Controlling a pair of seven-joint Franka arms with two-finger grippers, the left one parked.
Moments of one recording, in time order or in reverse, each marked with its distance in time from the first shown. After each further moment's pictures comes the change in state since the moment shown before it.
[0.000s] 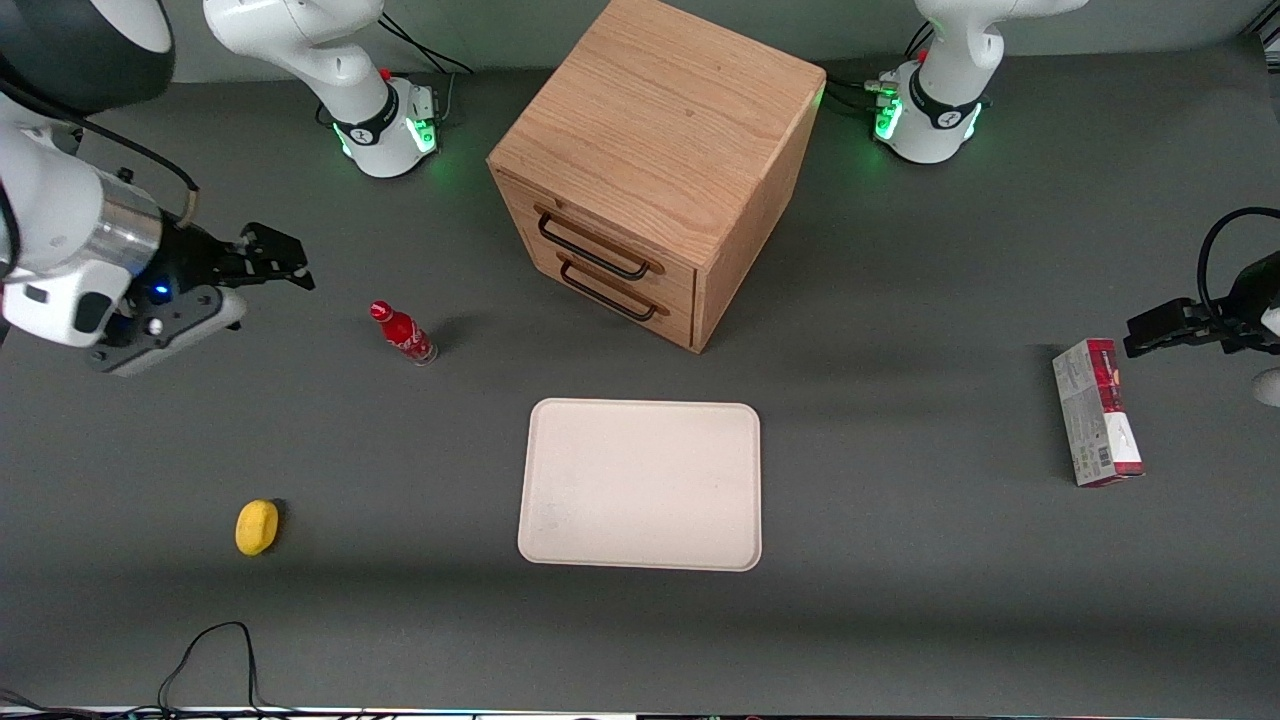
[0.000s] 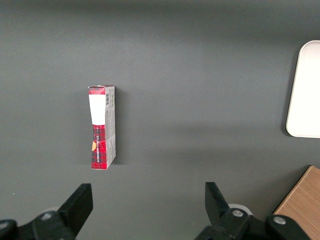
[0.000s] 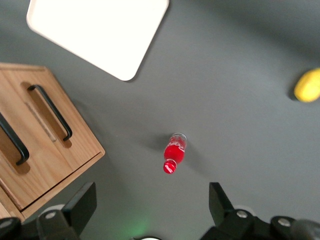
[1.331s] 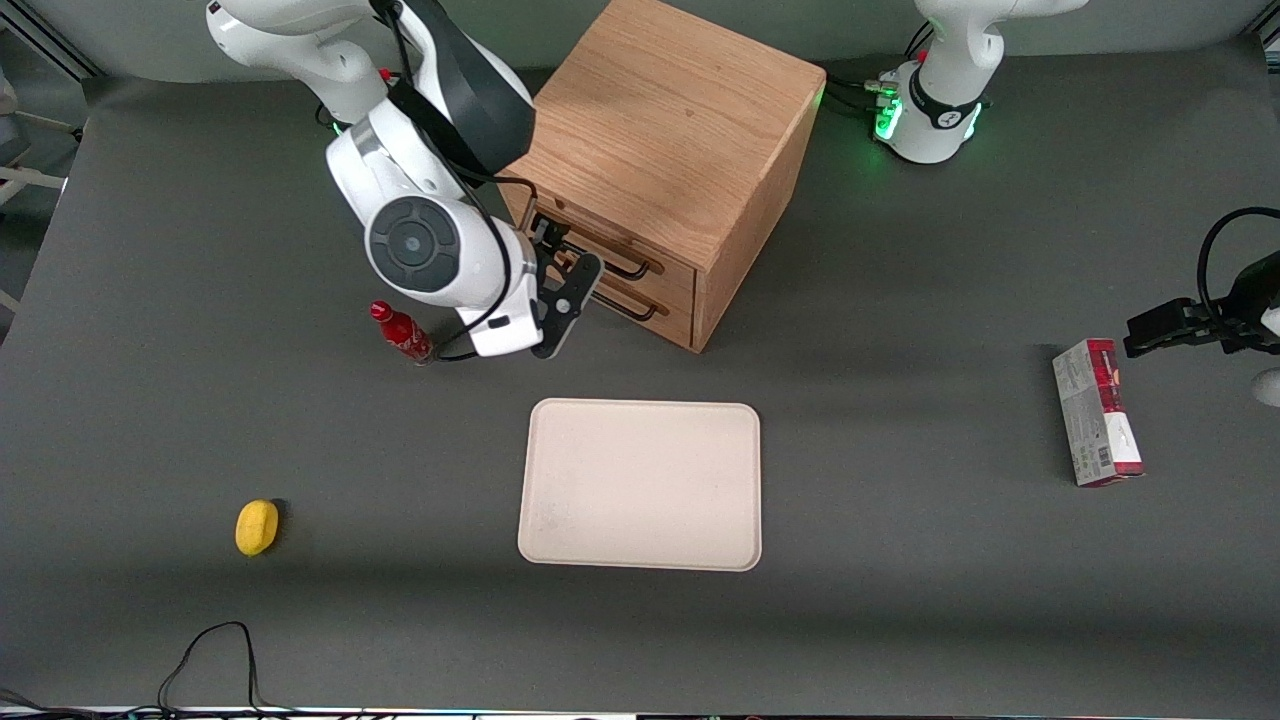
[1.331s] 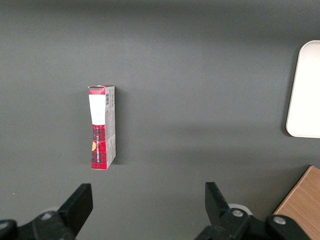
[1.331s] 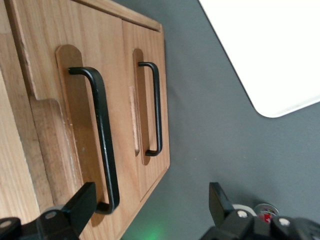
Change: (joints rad) arm 0.293 0.252 0.108 0.025 0.120 0.058 -0.139
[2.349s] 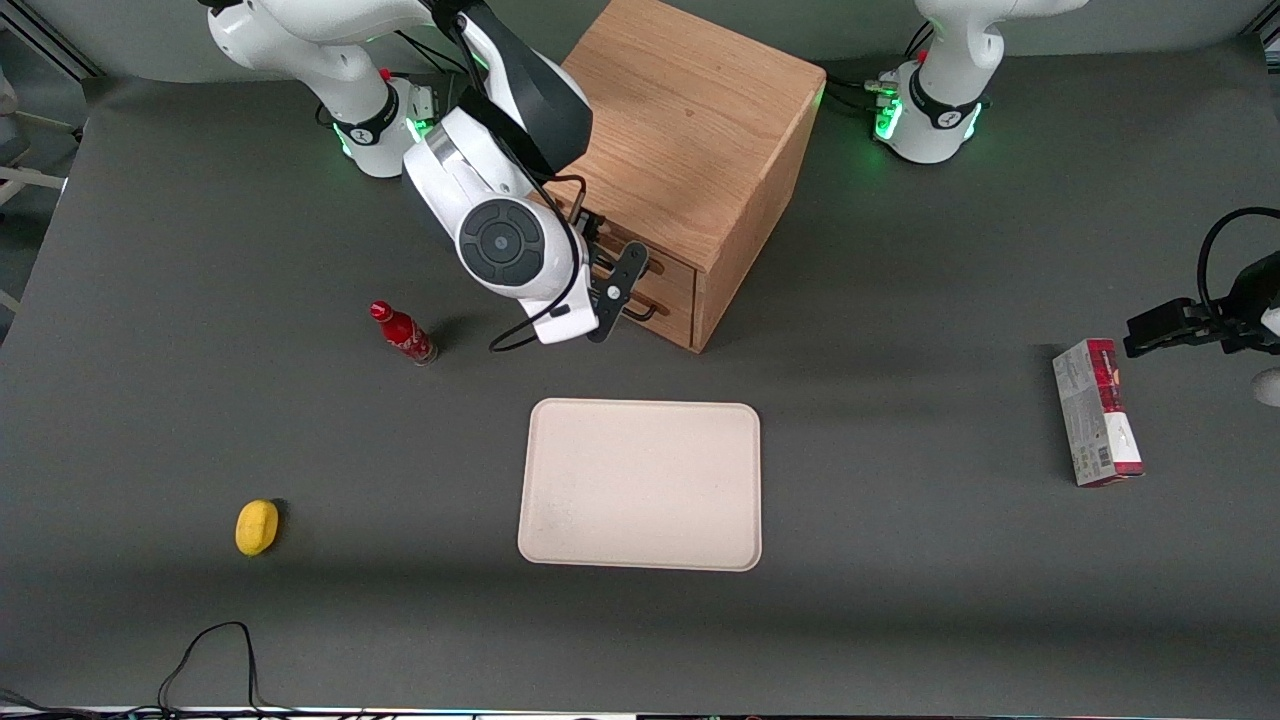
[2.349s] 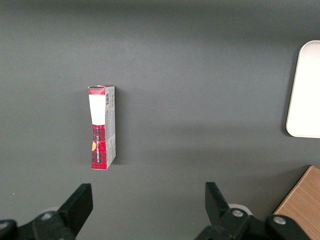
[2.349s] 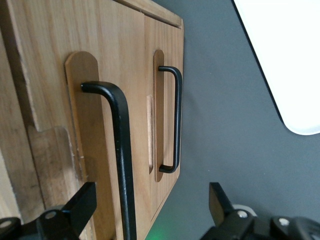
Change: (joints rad) arm 0.069 0.032 0.001 -0.033 0.001 0.045 -0.001
